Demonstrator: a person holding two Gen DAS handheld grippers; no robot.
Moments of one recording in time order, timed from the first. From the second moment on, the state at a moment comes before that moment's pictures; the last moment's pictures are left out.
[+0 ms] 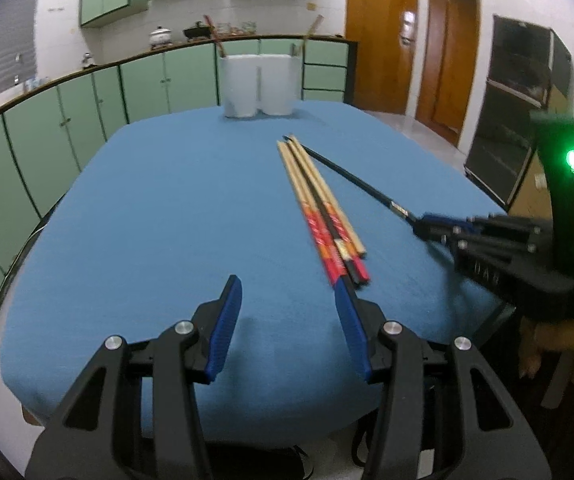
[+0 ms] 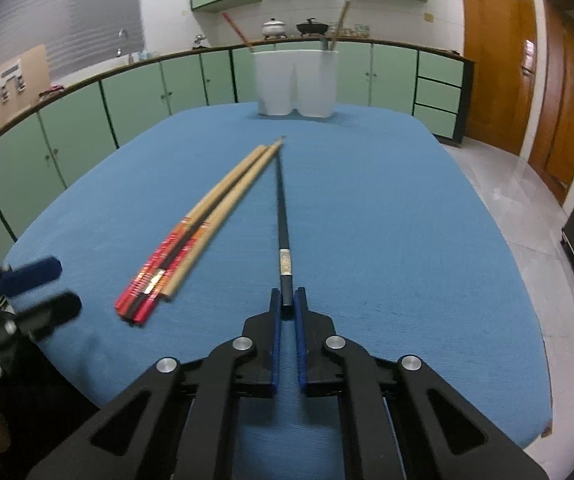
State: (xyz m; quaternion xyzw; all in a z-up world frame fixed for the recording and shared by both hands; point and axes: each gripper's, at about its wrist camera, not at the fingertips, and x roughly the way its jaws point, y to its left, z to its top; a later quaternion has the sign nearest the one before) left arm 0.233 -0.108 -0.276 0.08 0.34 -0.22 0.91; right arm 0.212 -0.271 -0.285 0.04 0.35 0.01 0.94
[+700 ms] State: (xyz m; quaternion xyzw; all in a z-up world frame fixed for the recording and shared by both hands) left arm 0.253 -0.126 -0.289 0.08 0.35 -0.20 0.91; right arm 0.212 -0.274 -0.286 0.04 0.35 0.01 0.94
